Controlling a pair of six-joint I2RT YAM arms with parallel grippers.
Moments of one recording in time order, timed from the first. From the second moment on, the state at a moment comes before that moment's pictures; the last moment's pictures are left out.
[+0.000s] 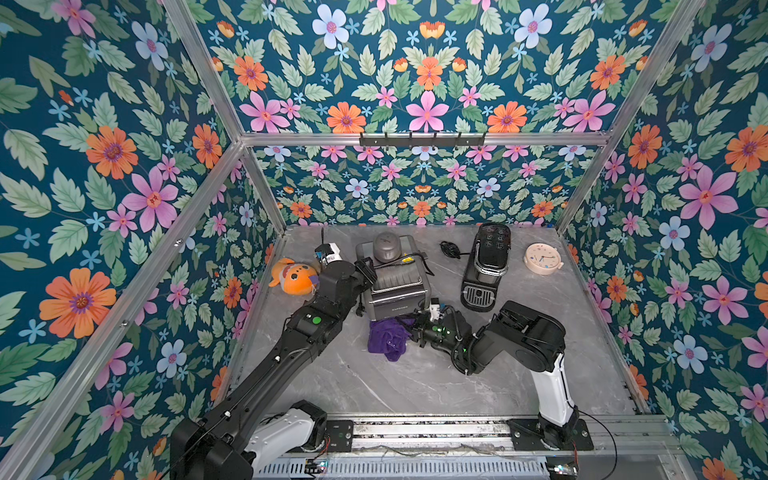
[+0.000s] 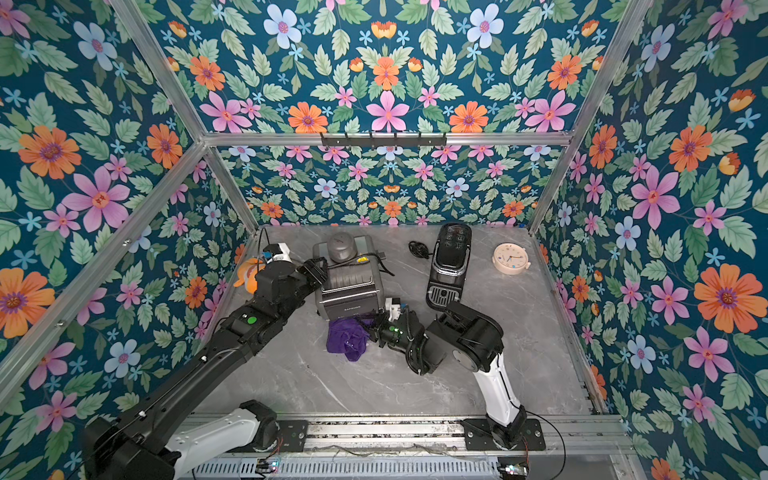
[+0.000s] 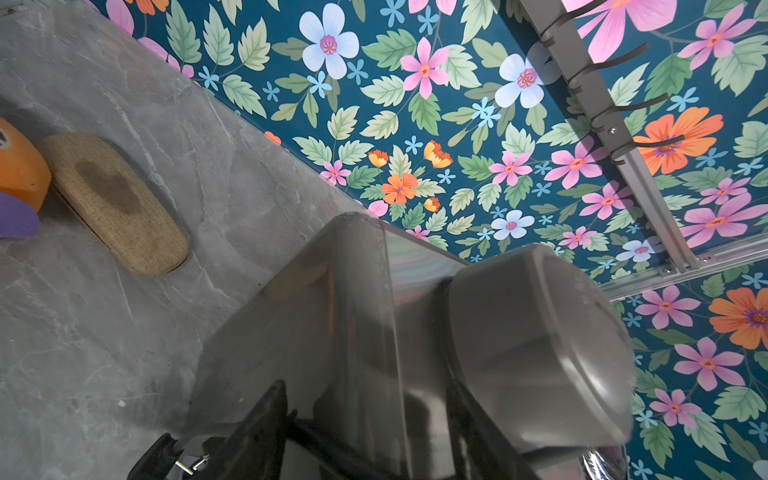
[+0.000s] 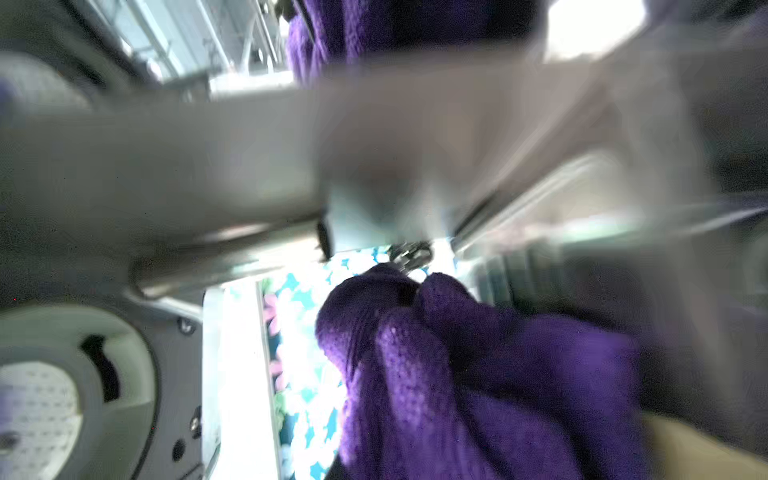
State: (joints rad) left arm -0.53 1.07 0.90 -0.23 -0.25 -0.86; right arm 0.81 2.08 0.63 1.35 -0.28 1.62
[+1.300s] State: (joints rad) left arm -0.52 1.09 0.96 -0.29 -0.23 -0.83; right arm 0.81 1.91 0.38 1.35 -0.21 1.58
